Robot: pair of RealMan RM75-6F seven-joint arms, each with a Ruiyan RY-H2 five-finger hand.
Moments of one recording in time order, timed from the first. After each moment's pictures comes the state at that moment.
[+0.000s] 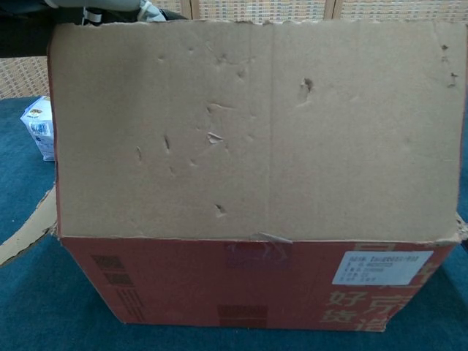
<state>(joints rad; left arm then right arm) -0.76 -0.86 -0.21 -2.04 1.69 0.73 -0.84 0.15 -1.15 0.14 -1.67 -1.36 1.41 -0.09</state>
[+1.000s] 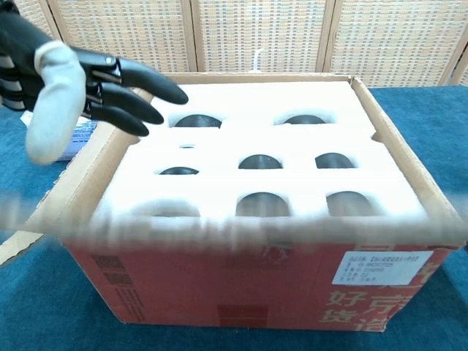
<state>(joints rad) -0.94 -0.76 0.17 -1.89 2.26 1.07 -1.34 0.15 -1.14 0.14 -1.70 -1.36 1.43 -0.11</state>
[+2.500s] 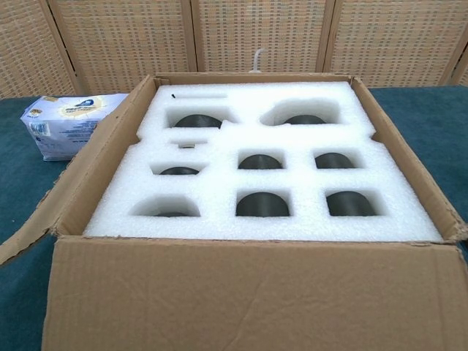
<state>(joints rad) -0.26 -1.02 0.07 -1.84 1.53 1.51 0.06 0.14 -1.19 0.11 -1.60 -1.40 1.42 -0.06</state>
